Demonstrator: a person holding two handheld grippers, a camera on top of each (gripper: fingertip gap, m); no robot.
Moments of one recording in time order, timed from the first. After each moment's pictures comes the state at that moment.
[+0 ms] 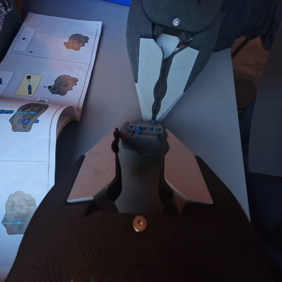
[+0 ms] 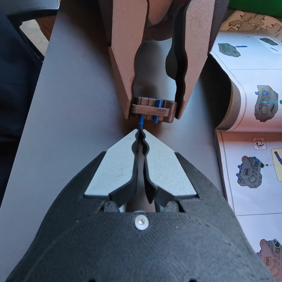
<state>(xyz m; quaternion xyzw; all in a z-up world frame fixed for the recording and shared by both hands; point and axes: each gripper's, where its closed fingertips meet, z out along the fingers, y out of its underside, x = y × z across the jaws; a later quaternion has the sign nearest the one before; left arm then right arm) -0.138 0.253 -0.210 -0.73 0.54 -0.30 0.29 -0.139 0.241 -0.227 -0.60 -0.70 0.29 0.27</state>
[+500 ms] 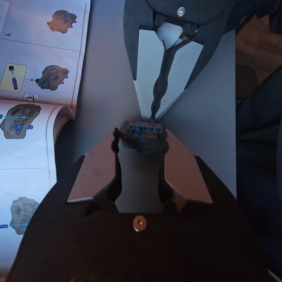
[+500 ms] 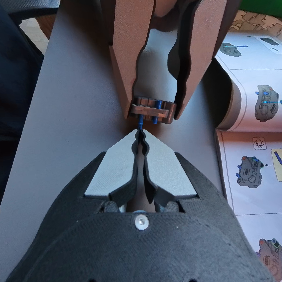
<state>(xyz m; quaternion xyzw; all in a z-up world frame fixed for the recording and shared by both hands) -0.139 0.251 -0.213 -0.74 0.56 -0.28 0.23 -0.138 0.241 -0.227 -0.60 -0.70 0.29 0.27</state>
